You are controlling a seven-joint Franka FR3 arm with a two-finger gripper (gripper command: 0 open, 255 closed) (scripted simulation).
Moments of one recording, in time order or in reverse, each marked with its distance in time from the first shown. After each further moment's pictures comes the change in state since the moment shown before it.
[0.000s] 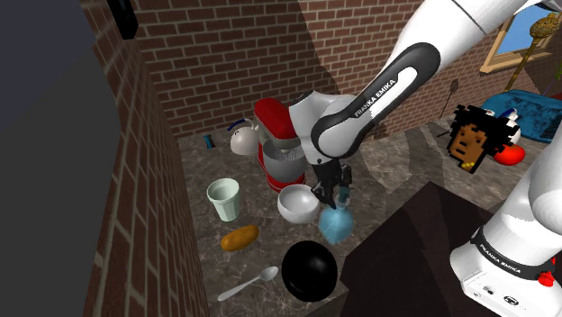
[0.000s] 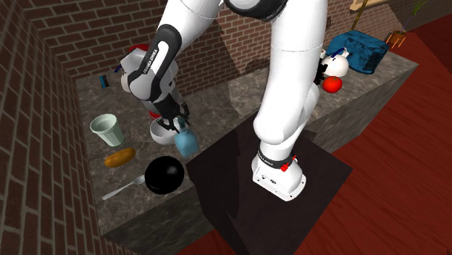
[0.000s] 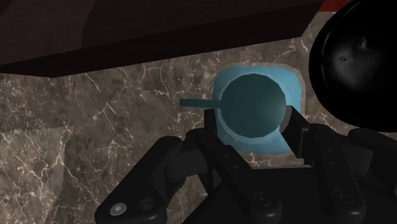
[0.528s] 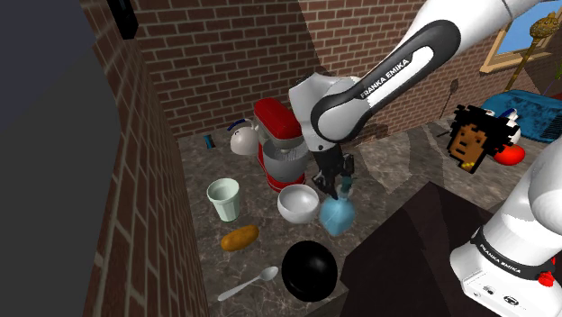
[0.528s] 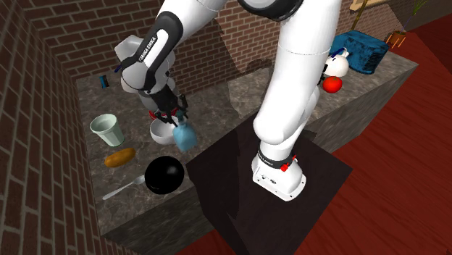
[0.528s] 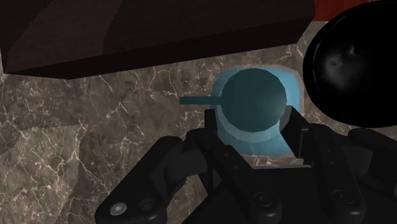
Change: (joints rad) arm -0.004 -0.093 0.008 0.019 0.039 -0.106 -0.030
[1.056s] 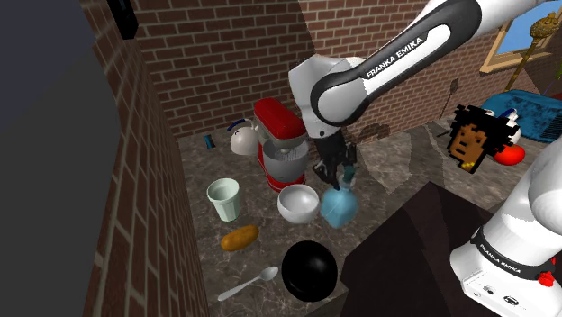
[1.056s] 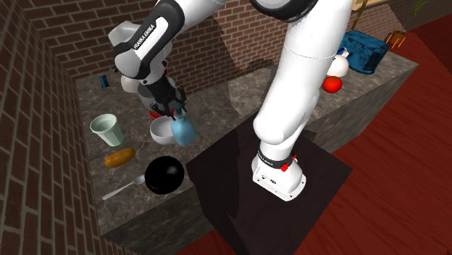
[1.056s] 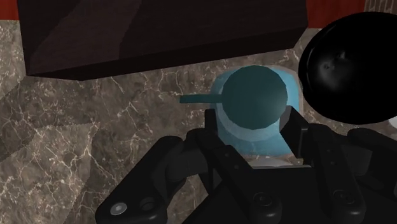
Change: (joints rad) arm -0.002 -0.075 0.001 0.033 0.027 -0.103 -0.023
